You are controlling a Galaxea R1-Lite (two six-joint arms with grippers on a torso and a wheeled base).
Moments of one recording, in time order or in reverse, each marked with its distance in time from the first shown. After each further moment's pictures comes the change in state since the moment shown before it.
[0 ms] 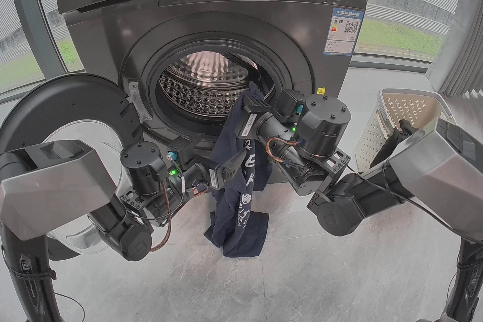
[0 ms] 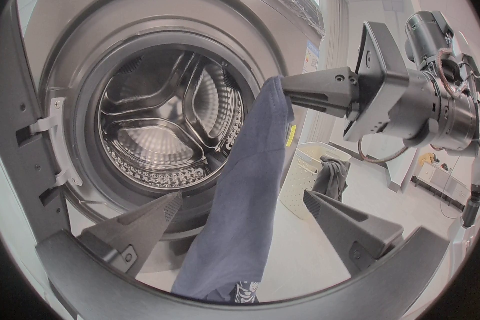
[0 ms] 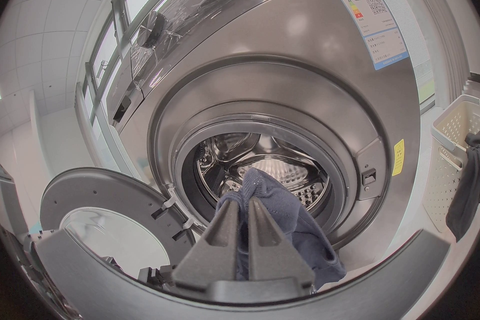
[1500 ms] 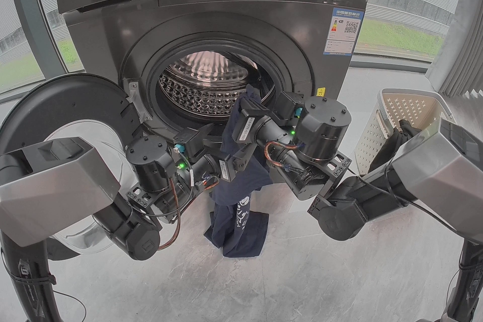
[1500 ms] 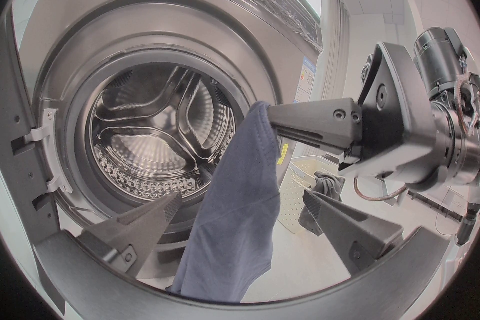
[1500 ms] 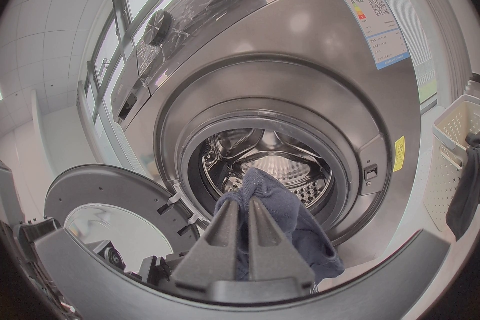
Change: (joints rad) left arm -0.052 -0.015 -0.052 0.005 0.037 -0.041; right arm 0.017 -0.018 0.028 0.006 0.001 0.000
